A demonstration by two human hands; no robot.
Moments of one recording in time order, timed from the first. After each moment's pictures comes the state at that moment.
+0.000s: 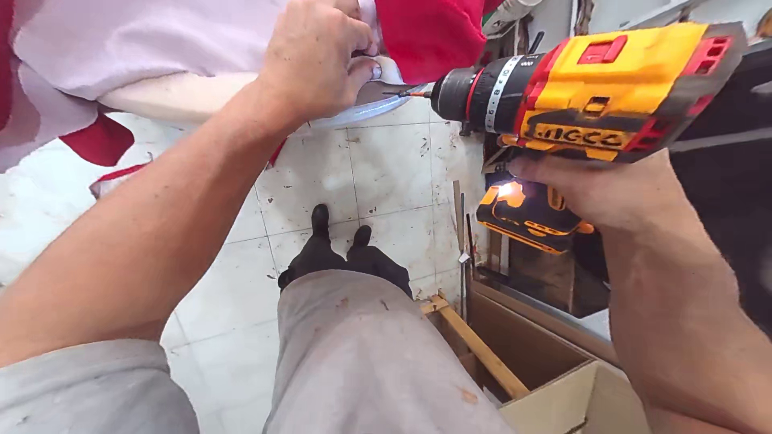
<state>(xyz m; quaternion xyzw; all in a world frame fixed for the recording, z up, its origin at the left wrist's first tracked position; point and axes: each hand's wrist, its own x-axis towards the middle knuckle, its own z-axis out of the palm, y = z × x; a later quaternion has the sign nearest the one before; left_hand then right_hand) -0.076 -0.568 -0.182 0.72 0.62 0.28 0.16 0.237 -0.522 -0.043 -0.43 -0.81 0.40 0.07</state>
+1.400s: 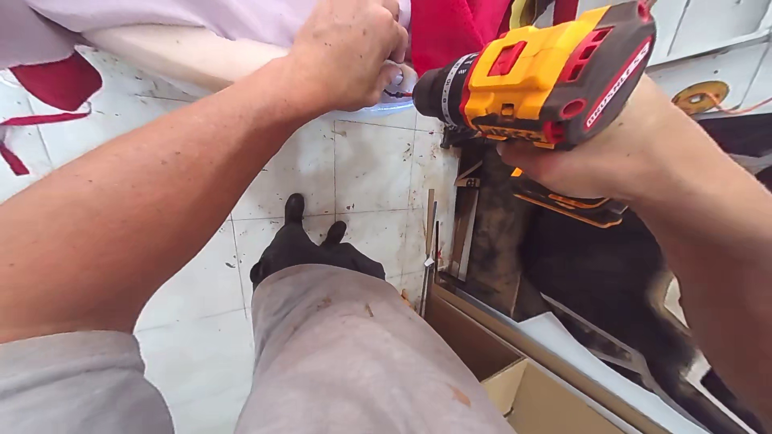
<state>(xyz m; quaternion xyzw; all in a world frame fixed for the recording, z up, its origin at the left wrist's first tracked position) -0.075 -0.572 -0.188 0.72 0.61 0.26 0.20 0.155 -0.492 -0.021 -0.33 -0.91 0.15 -0.18</state>
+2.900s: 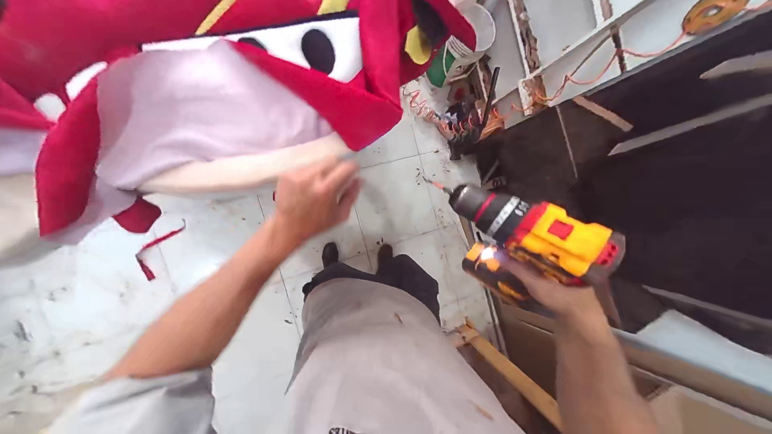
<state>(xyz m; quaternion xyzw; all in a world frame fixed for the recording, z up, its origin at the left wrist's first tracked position) 0.007 -0.635 -0.150 0.72 0.63 0.30 0.06 0.401 -0.602 -0.077 -0.51 -0.74 0.38 0.22</state>
